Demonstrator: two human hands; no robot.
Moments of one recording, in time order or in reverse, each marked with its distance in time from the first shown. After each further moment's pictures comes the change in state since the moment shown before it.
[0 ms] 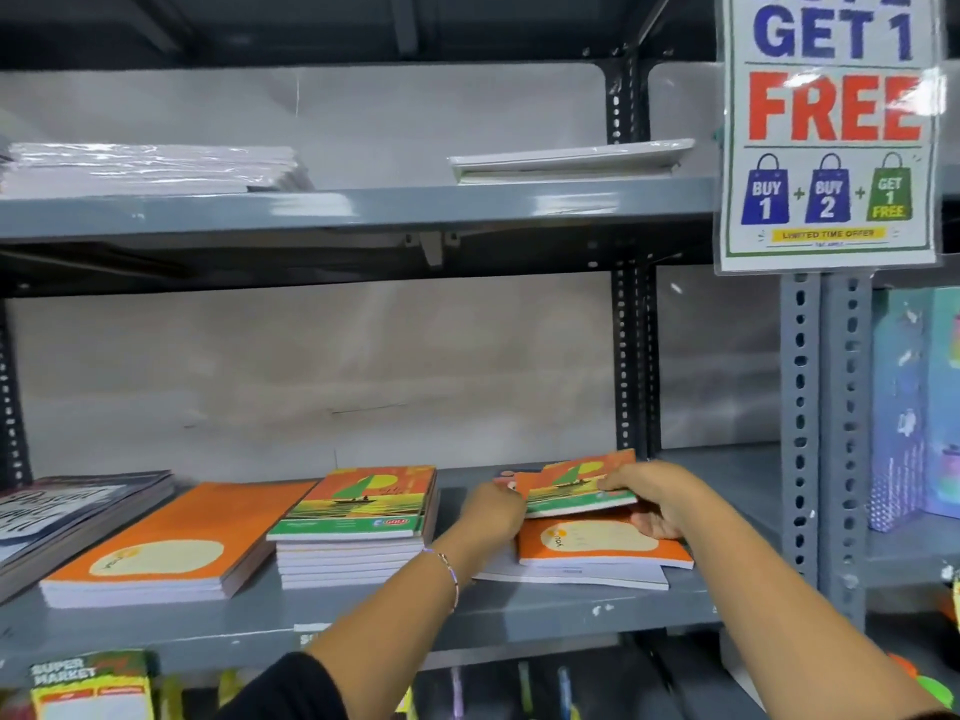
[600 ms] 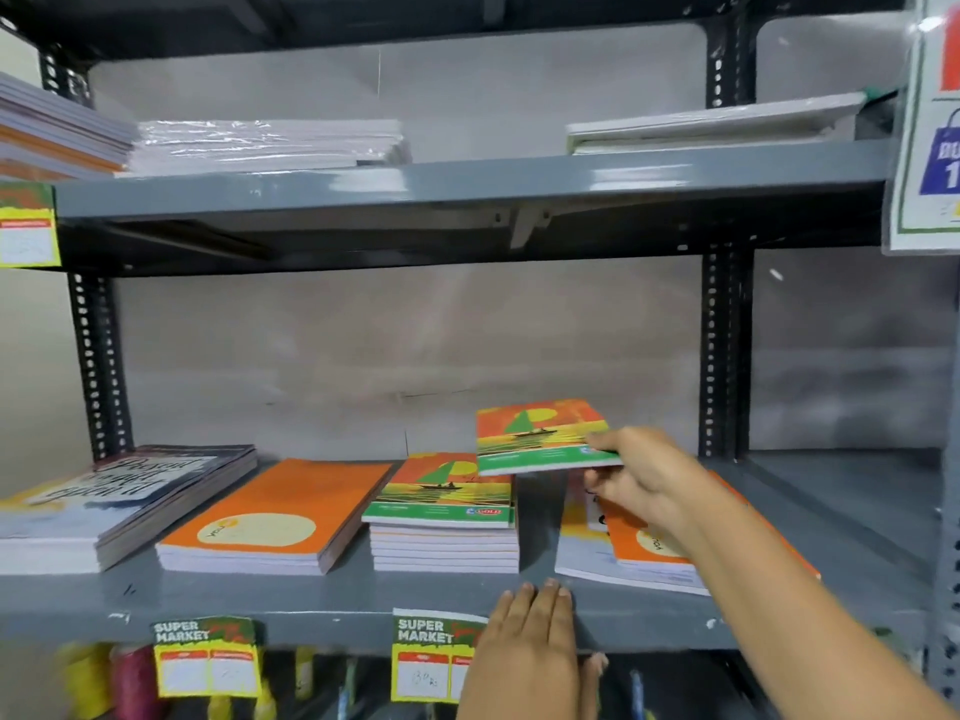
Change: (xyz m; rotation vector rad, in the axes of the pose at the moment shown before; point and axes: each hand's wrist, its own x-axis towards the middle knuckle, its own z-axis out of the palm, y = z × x) left_hand -0.123 -0.097 -0.033 0.987 0.226 0.545; right_hand -0.063 -0.049 0.110 0.586 -0.290 -0.284
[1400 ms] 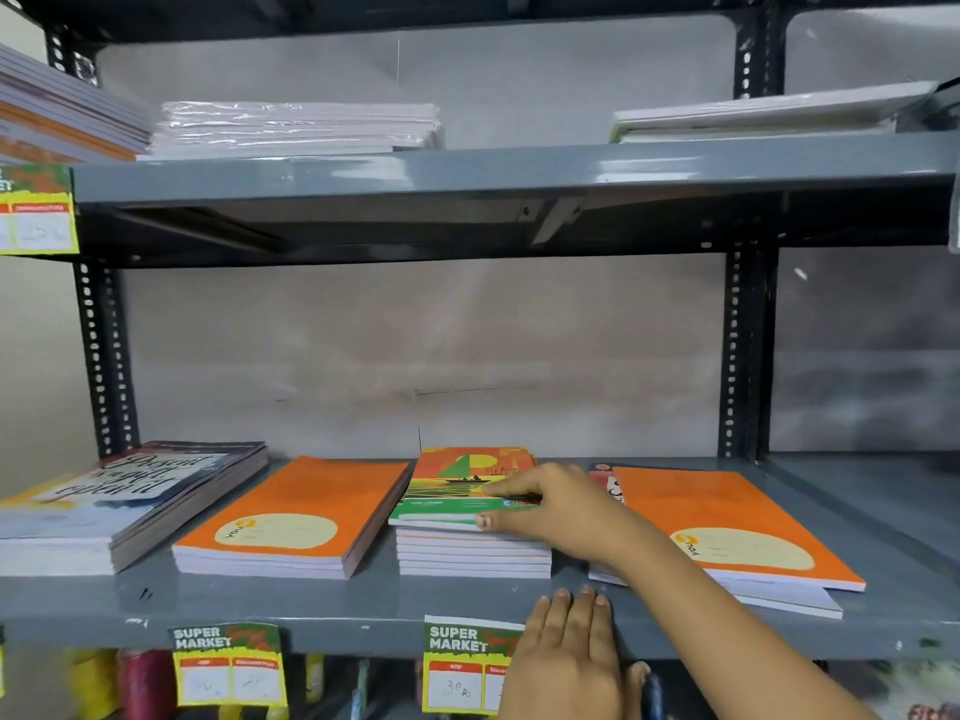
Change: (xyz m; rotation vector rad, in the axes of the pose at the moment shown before) left_hand 0.008 -0.009 0.040 0.104 0.407 0.022; right_hand 0.002 0.052 0.058 -1.205 -0.342 -0.529
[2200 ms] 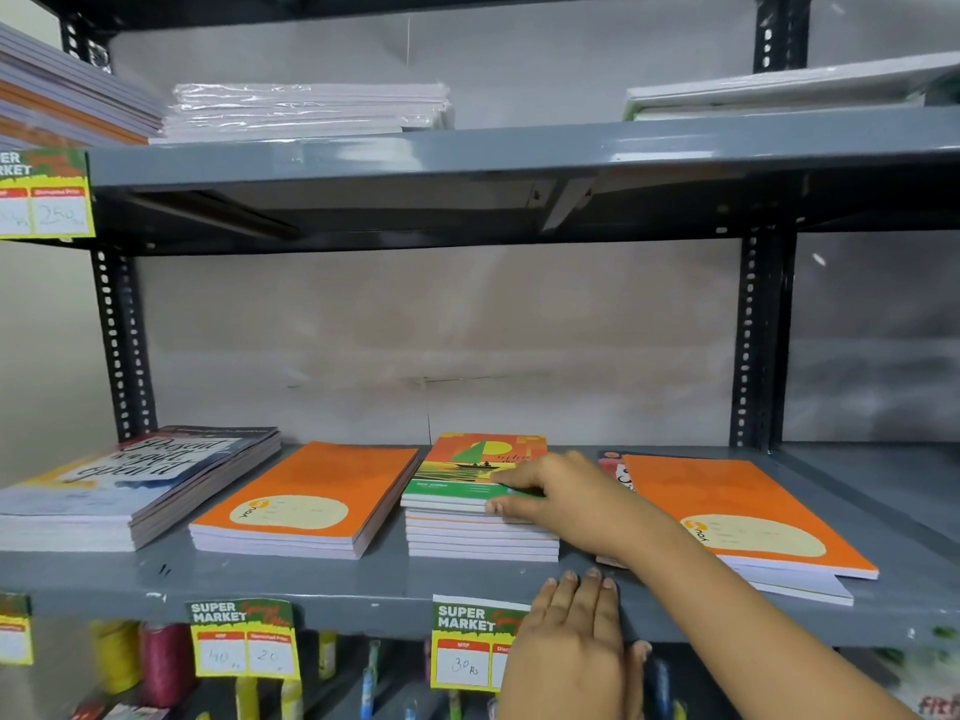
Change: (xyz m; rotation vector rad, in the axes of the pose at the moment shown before) left_hand 0.005 -0.005 -0.012 -0.097 -0.058 0.001; right_hand -0.002 0.004 0.002 -0.172 0.004 -0.125
